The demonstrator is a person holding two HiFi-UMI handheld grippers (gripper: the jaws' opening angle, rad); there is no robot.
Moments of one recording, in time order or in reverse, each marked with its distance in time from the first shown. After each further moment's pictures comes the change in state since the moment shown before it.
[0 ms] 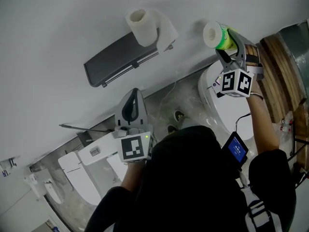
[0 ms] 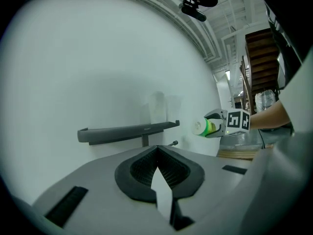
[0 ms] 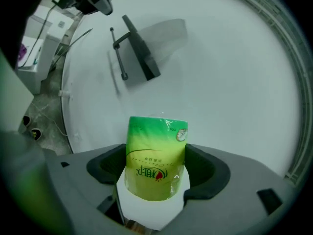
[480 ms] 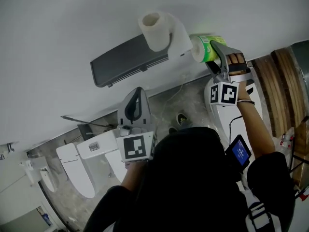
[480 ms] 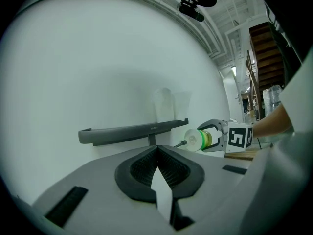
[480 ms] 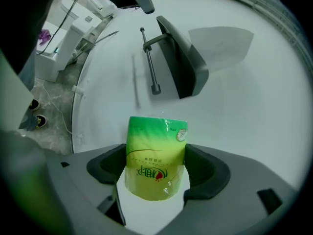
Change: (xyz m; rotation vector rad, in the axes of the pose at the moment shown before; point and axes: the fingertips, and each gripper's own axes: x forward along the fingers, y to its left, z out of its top) left arm 0.018 0.013 -0.004 -0.001 0.017 0.087; right arm 0.046 0.070 0.061 -0.199 -0.158 0.103
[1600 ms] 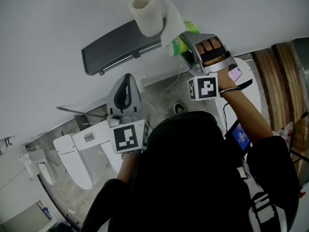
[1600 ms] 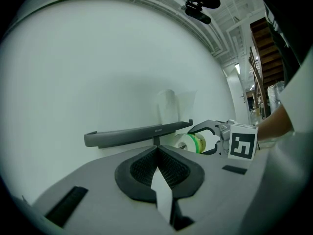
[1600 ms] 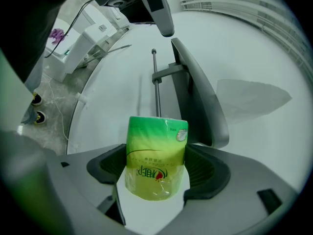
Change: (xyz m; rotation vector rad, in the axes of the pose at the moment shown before) left arm -0.003 0.008 0.005 0.031 -0.016 0.069; right arm 0.001 0.004 0.091 -0.139 -0.176 -0.006
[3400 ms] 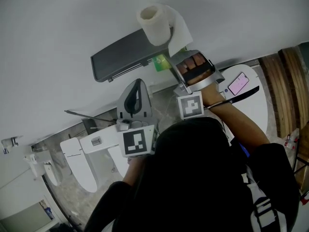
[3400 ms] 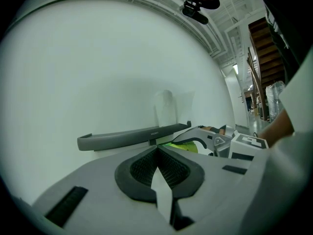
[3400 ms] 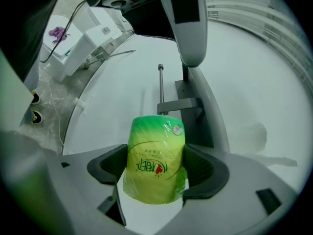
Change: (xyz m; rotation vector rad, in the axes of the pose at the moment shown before) left arm 0.008 -0.010 0.005 -0.007 -0.005 -0.023; right arm 0.008 0.007 0.072 -0.067 -0.060 -0.011
